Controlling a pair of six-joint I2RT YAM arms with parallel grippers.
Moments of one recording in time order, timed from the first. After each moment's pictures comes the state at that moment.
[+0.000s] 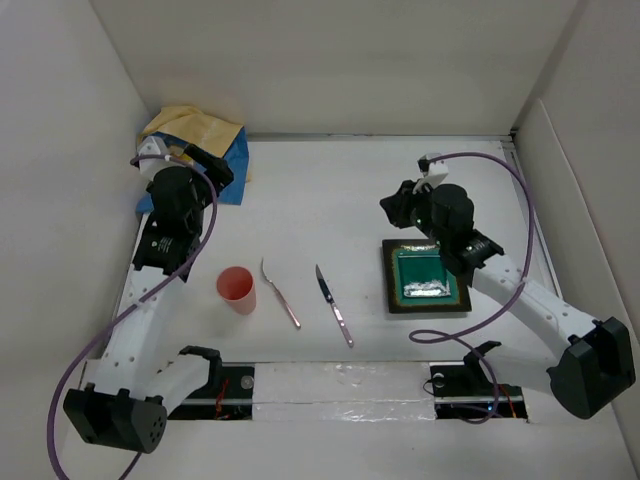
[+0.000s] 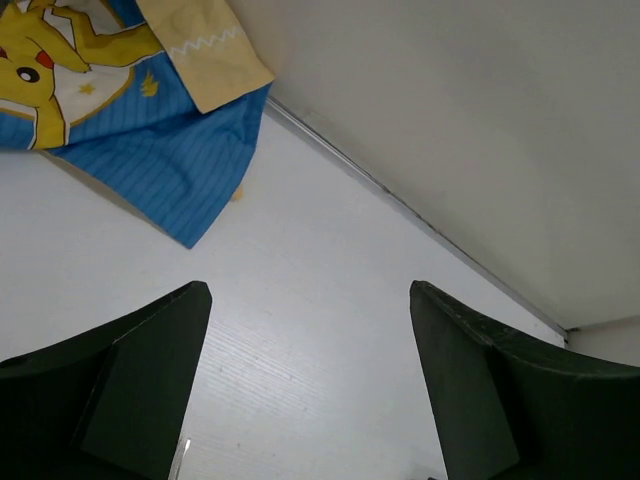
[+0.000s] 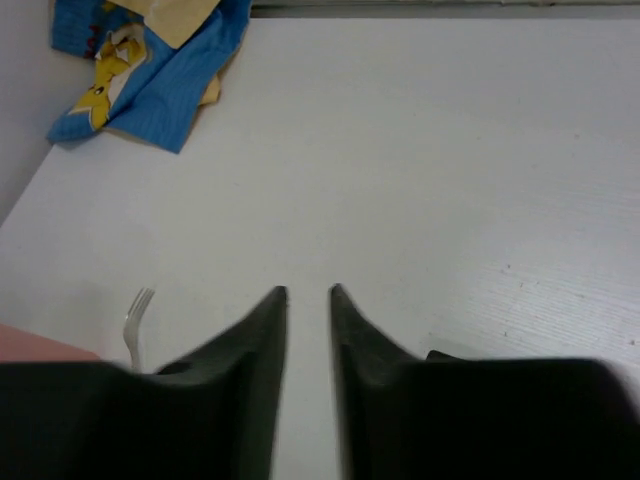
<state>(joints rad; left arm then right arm) -0.17 0.98 1.05 -0.29 -0.30 -0.71 0.52 1.15 0.87 0.09 0.00 0.35</state>
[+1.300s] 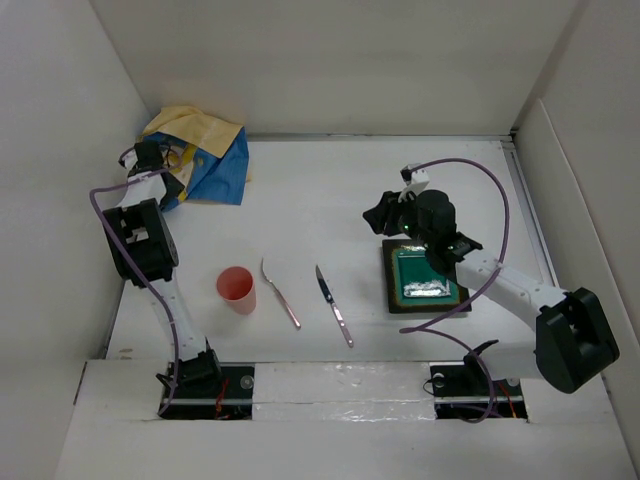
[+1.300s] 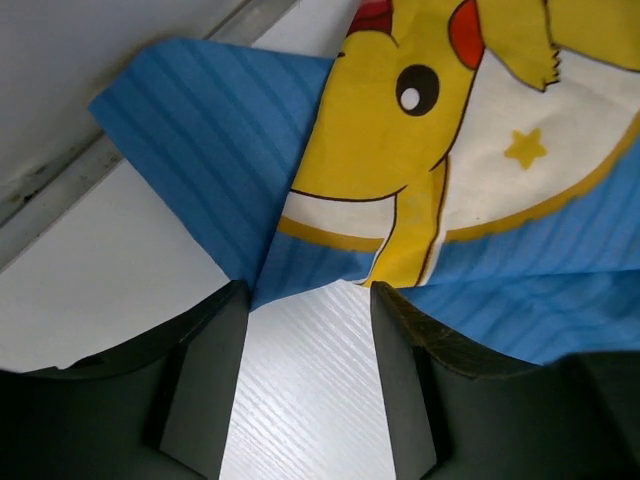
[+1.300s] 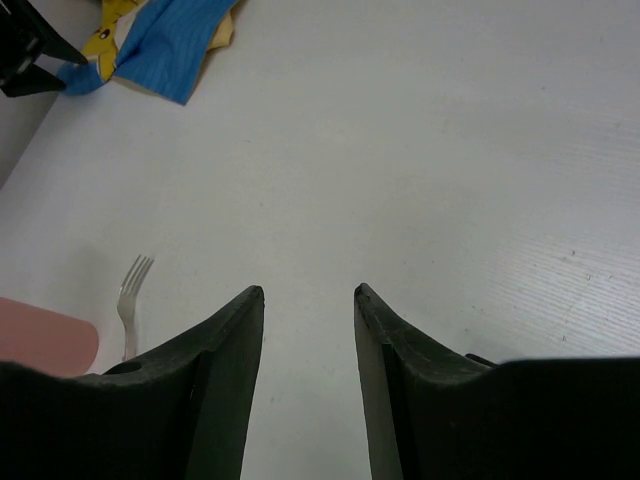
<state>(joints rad) 0.30 2.09 1.61 -0.43 -0.23 -0.56 0.51 1.31 0.79 0.26 -0.08 0.37</state>
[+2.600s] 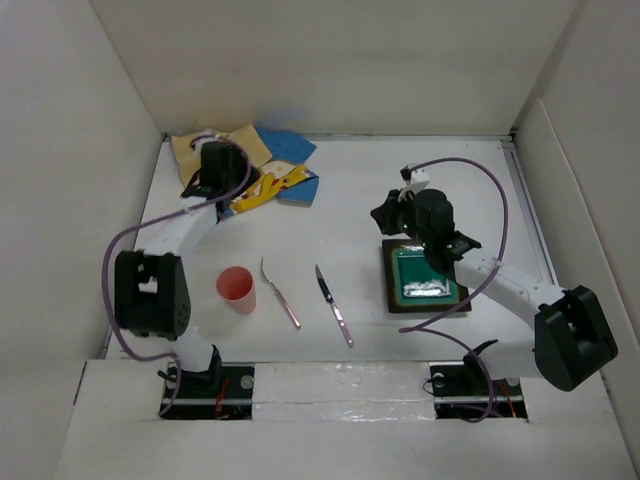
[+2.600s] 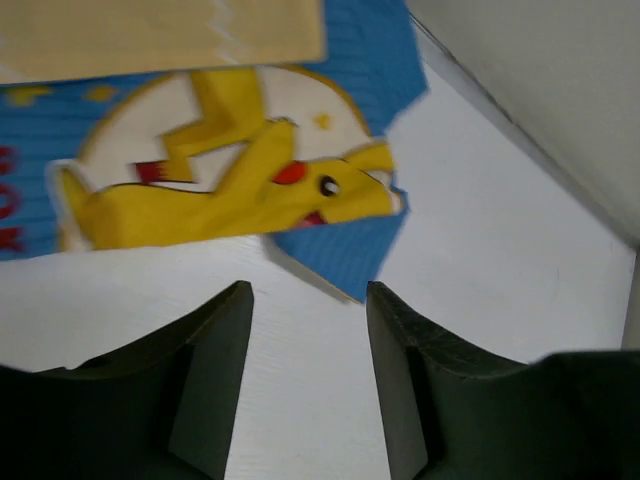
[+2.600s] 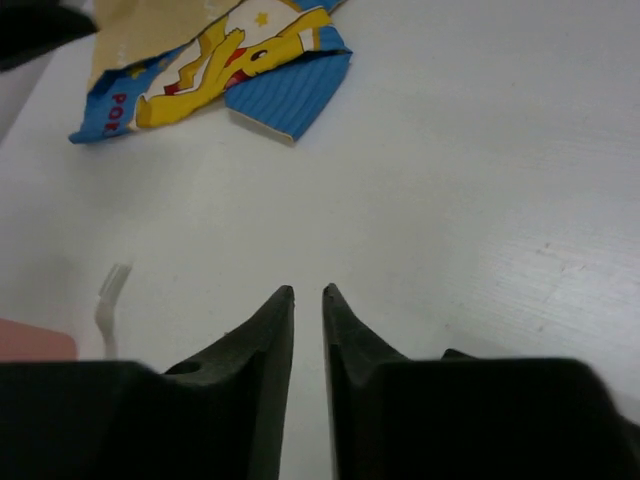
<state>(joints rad) -0.21 1.72 1.32 -0.14 0.00 -0.71 0.51 1.31 0.79 0.24 -0.03 0.36</state>
